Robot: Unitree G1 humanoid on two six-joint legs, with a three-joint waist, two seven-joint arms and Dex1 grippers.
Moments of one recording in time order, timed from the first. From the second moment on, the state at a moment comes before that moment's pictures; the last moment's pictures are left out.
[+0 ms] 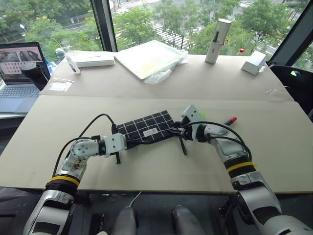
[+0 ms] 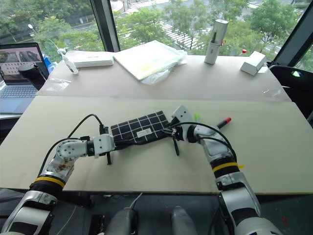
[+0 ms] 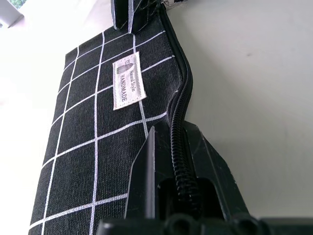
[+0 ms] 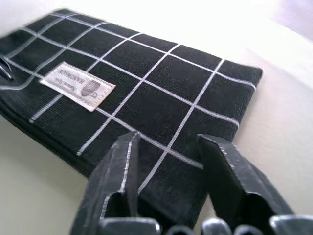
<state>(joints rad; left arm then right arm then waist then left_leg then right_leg) -0.43 0.58 -0.16 0.47 -0.04 -0.47 -1.02 -0.69 -0.34 0.09 0.39 0.20 0.44 0.85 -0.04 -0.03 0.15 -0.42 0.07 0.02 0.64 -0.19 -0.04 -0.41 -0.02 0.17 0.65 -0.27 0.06</state>
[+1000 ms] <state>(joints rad) -0.38 0.53 -0.14 0.32 -0.08 -0.28 -0.95 -0.50 -0.44 0.11 0.11 0.24 0.61 0.76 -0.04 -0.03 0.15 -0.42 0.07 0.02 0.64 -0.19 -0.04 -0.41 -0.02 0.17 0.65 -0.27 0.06</state>
